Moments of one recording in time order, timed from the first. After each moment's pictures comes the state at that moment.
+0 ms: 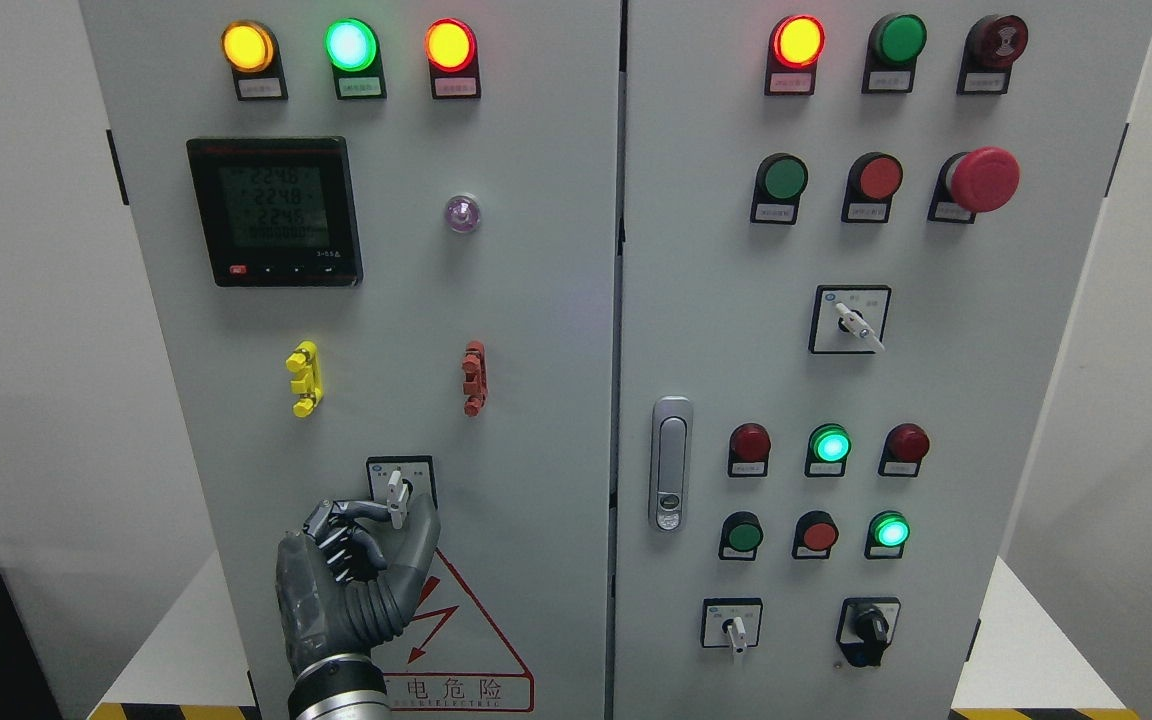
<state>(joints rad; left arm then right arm) -0.34 -0.14 -0.18 -1.91 -0.20 0.45 0.55 0.10 0.12 -0.19 -0.11 0.07 0.06 -0.02</state>
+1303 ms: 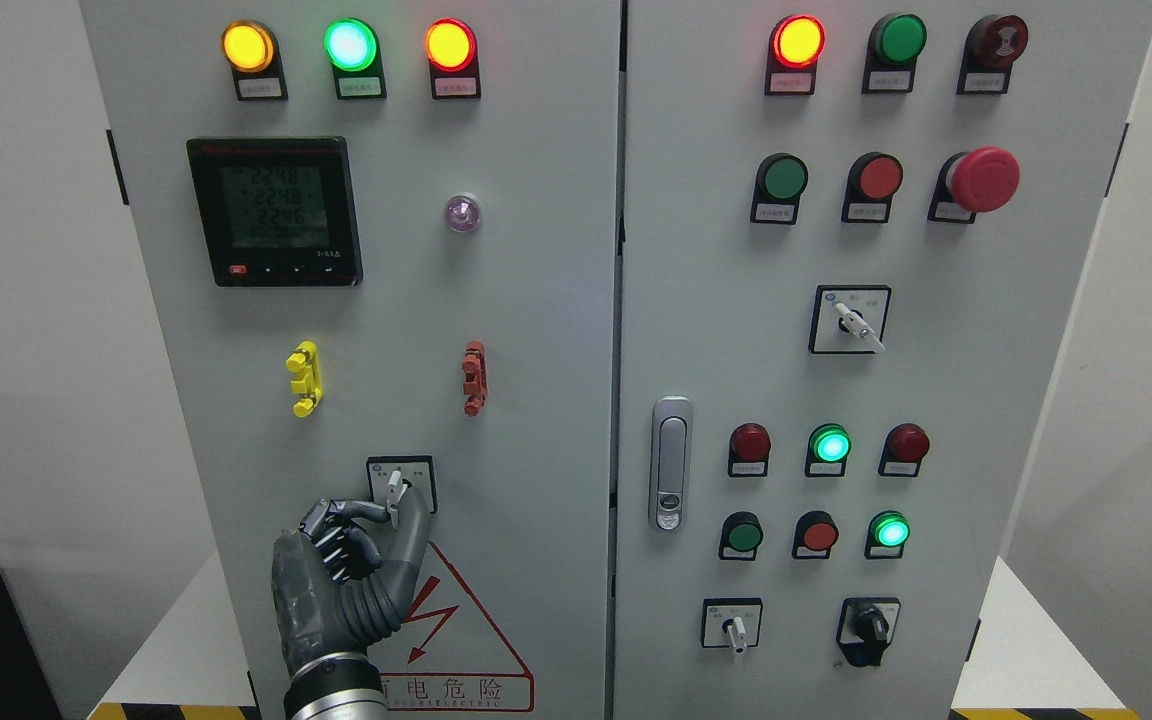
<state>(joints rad) -0.34 -0.14 -0.18 -1.92 -0.20 0.46 0.55 0.10 0.12 -0.19 -0.11 0.07 0.06 -0.02</state>
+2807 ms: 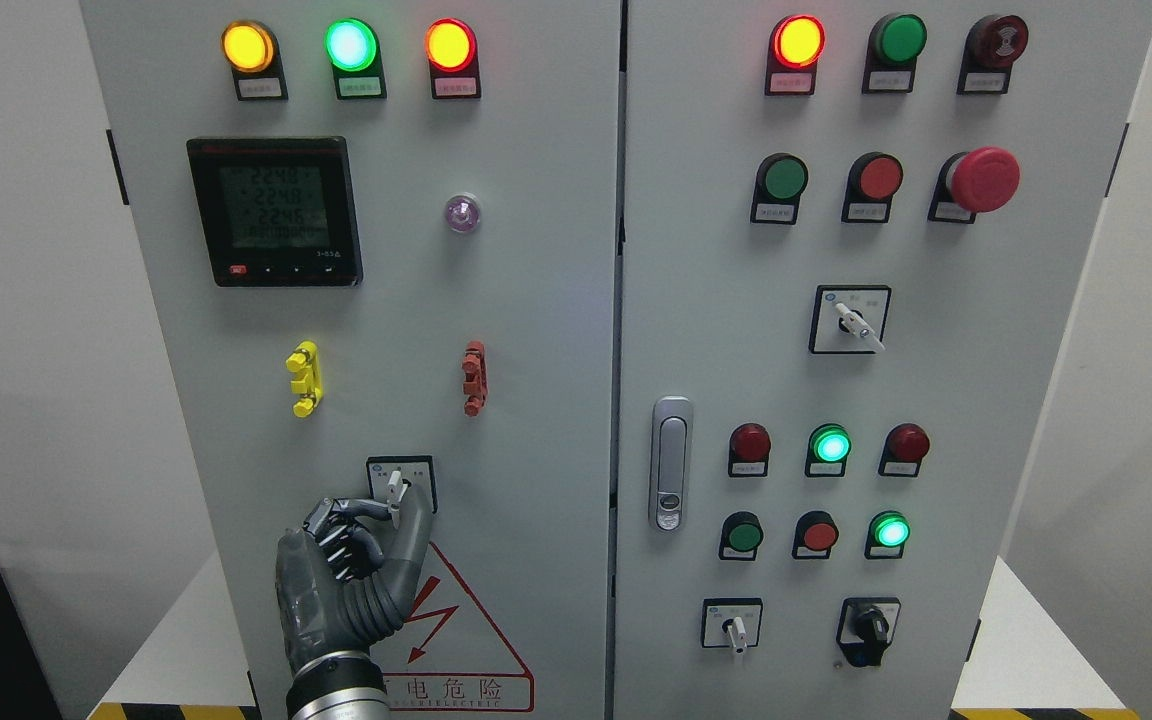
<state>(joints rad) -0.34 -0.14 -0.18 -1.92 -0.20 0.46 0.55 0.10 0.12 -0.19 -0.11 0.07 0.06 -0.02</state>
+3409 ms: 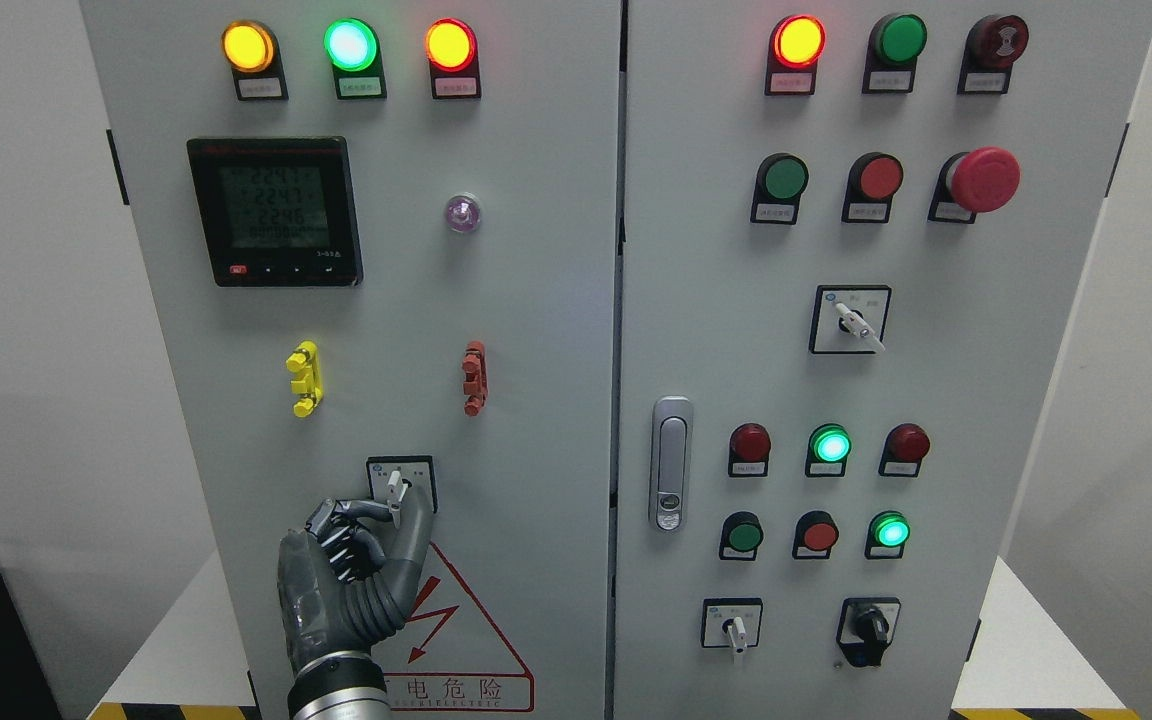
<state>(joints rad) -0.35 -0.14 -0.18 -1.91 -0.20 0.48 0.55 0.10 0.12 -0.19 -0.11 0.07 0.06 -0.02</state>
